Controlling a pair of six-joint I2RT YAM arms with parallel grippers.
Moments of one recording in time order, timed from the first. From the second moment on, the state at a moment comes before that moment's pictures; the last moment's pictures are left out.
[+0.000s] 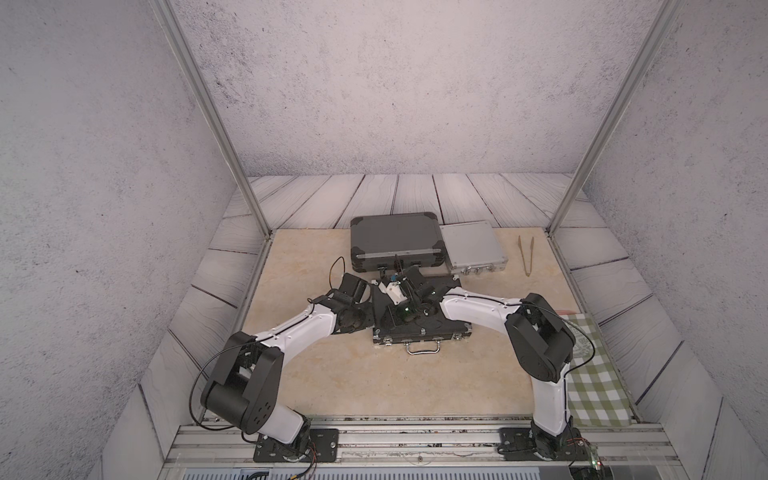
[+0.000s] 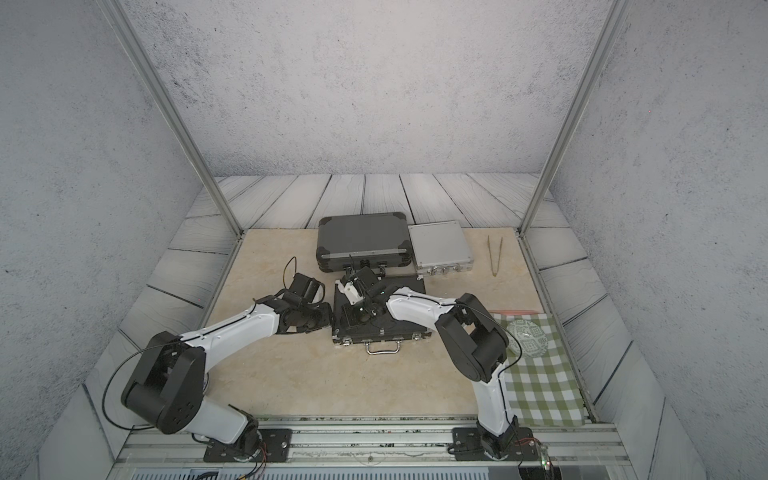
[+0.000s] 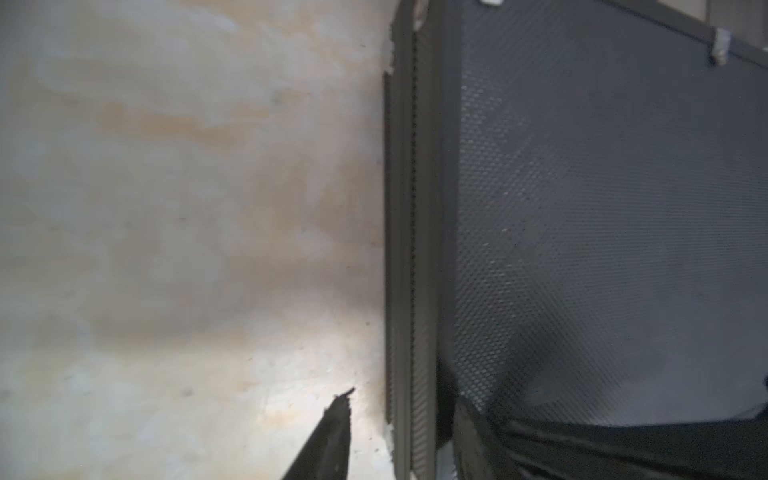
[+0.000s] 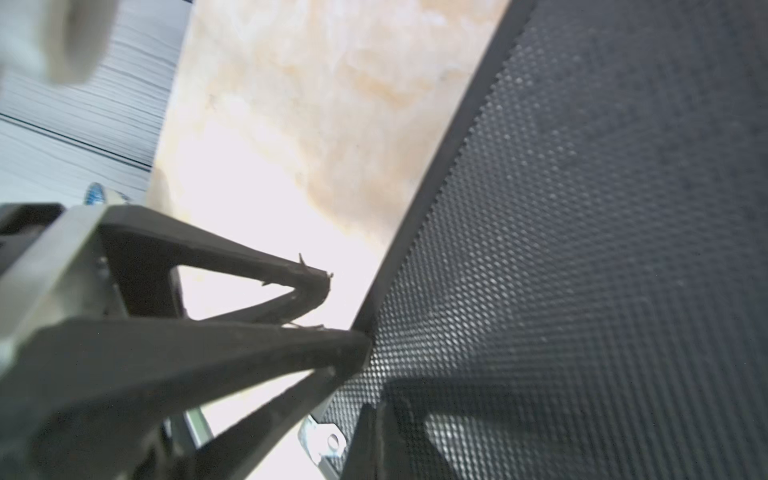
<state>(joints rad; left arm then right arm) -0.47 1.49 0.88 -0.46 0.08 -0.60 0.81 1.98 1.35 -0.29 -0.44 0.44</state>
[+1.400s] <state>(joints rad) -0.77 1.50 0.85 -0.50 -0.03 -0.65 0.72 1.94 1.25 -0.19 -0.51 0.50</state>
